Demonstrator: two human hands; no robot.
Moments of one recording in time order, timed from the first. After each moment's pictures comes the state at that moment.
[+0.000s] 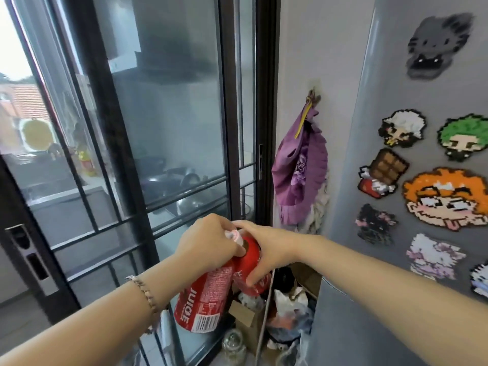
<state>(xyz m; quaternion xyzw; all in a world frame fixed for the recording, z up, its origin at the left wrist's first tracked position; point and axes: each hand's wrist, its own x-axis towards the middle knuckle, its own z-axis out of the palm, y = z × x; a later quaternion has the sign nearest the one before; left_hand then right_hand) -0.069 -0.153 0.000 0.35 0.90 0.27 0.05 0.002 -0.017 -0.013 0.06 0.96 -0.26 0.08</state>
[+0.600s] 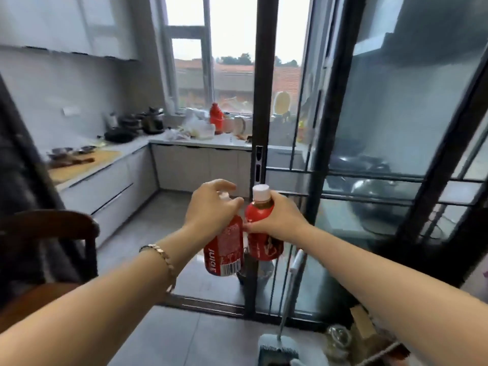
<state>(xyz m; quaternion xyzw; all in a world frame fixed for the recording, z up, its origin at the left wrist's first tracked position) 0.062 -0.348 -0.022 -0.08 0.87 0.42 -0.23 0.011 -0.206 -0.040 -0.21 0.89 -0.40 0.02</state>
